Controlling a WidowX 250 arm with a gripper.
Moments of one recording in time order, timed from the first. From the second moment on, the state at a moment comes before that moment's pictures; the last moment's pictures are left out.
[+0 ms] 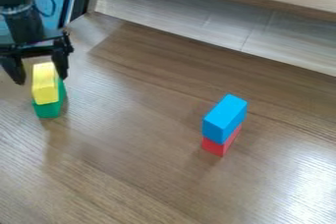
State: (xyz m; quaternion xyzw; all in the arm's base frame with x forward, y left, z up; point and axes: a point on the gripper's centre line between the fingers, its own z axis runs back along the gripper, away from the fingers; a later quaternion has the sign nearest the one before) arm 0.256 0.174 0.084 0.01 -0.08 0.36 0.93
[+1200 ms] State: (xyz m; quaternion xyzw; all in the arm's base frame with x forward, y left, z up) arm 0.261 0.177 0.069 0.01 -0.08 0.37 0.93
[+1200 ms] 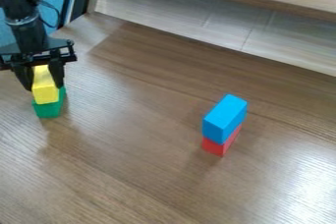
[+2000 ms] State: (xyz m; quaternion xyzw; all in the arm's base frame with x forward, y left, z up) arm 0.330 0.060 0.061 -0.02 -0.08 0.14 0.99
